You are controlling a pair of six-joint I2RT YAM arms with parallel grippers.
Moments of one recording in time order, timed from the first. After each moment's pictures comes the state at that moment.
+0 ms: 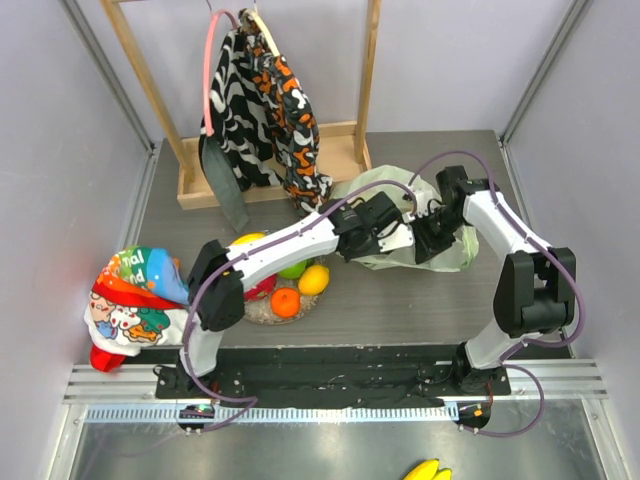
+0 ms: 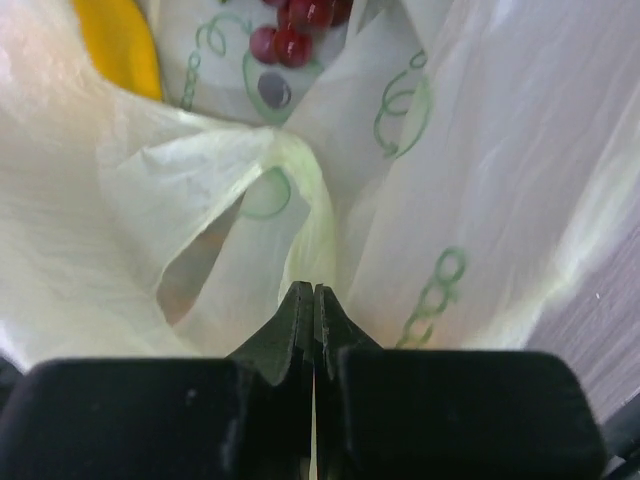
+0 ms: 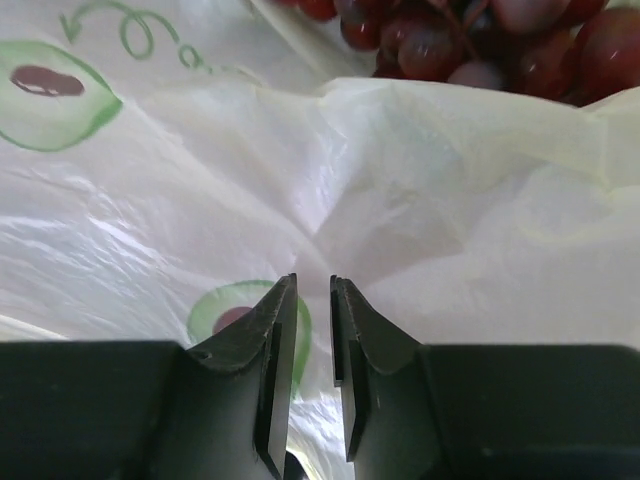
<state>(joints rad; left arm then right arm) -1.02 2.03 1.88 -0.96 -0.21 0.48 0.11 1.61 1.23 -1.01 -0.37 -0.34</state>
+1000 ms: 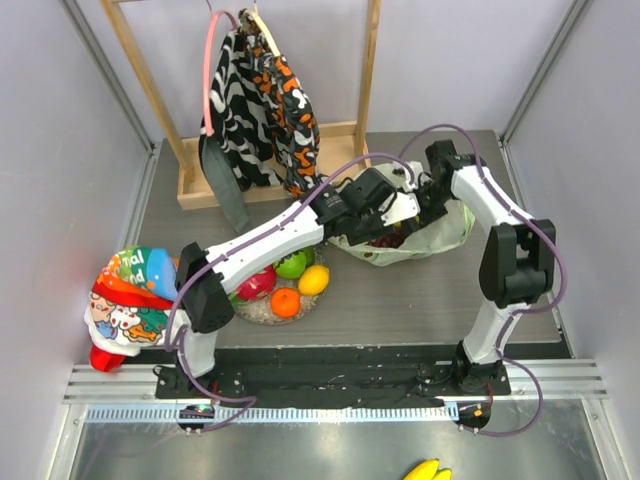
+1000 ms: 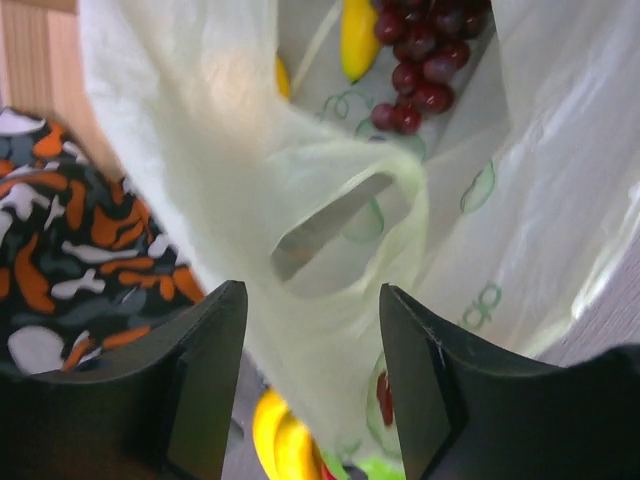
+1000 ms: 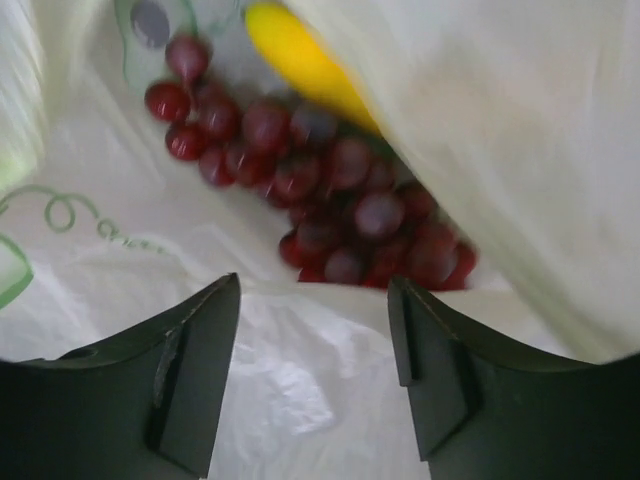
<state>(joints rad) -0.98 1.92 1.92 -0.87 -0.25 0.45 0.14 1.86 1.57 -0.98 -0.32 -0.42</state>
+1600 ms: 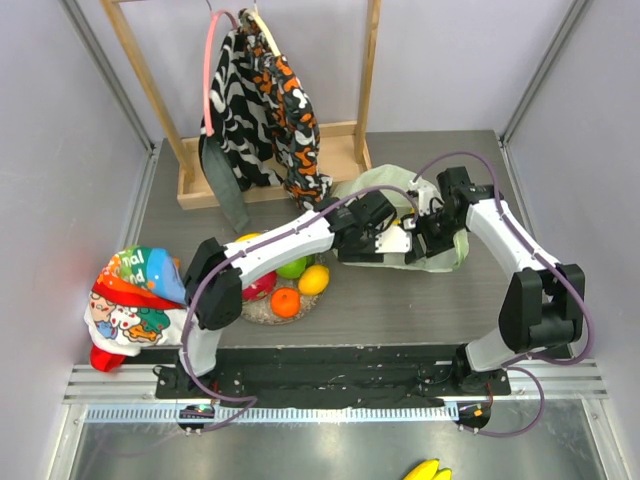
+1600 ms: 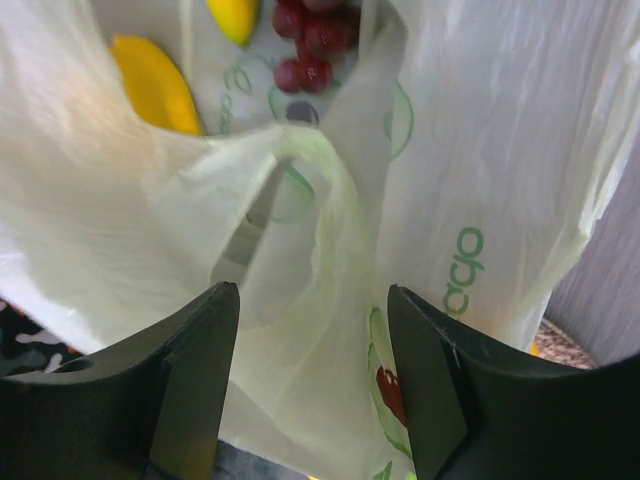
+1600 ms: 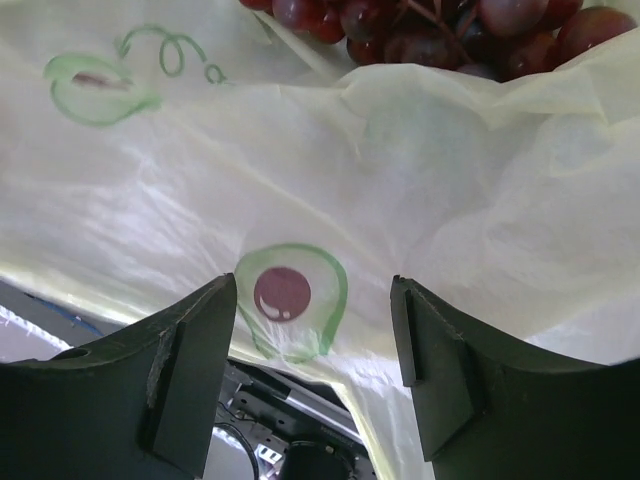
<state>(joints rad) -0.98 1.99 1.83 -0.89 -0.14 0.70 0.13 1.52 1.19 -0.96 -0.35 -0.21</state>
